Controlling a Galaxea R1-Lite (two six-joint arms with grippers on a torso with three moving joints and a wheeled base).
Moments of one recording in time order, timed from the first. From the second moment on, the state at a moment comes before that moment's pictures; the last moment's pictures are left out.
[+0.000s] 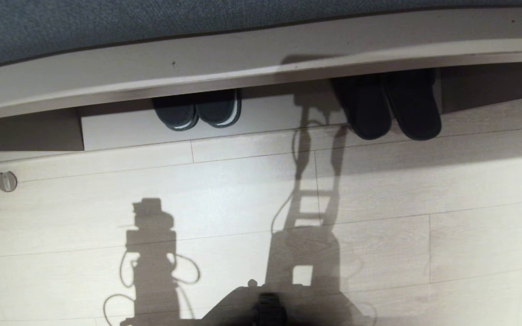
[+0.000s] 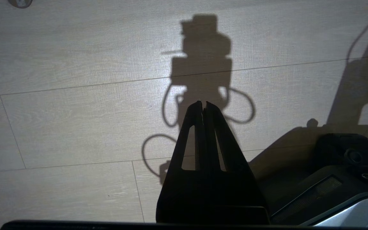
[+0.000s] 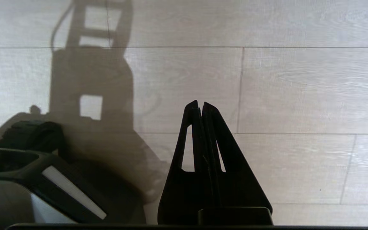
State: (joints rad) left arm 0.00 0.00 0.00 -0.01 0.01 -0.02; right arm 0.02 0.00 -0.01 -0.01 0.02 -0.04
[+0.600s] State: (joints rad) left arm 0.00 0.00 0.00 -0.01 0.01 -0.02; right arm 0.02 0.55 -0.39 -0.18 0.13 -0.04
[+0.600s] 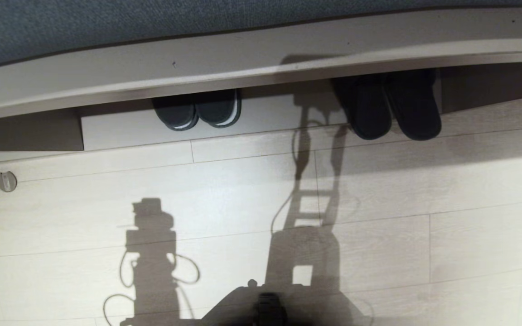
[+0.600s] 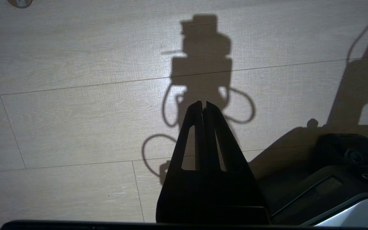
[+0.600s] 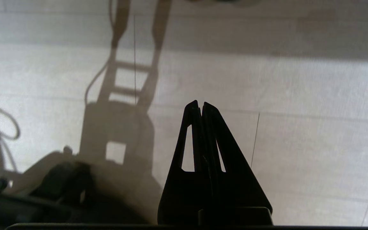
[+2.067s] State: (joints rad) left arm 0.00 0.00 0.00 -0.01 0.01 -0.02; right arm 0.20 1.77 -1.01 -1.12 -0.02 -0.15
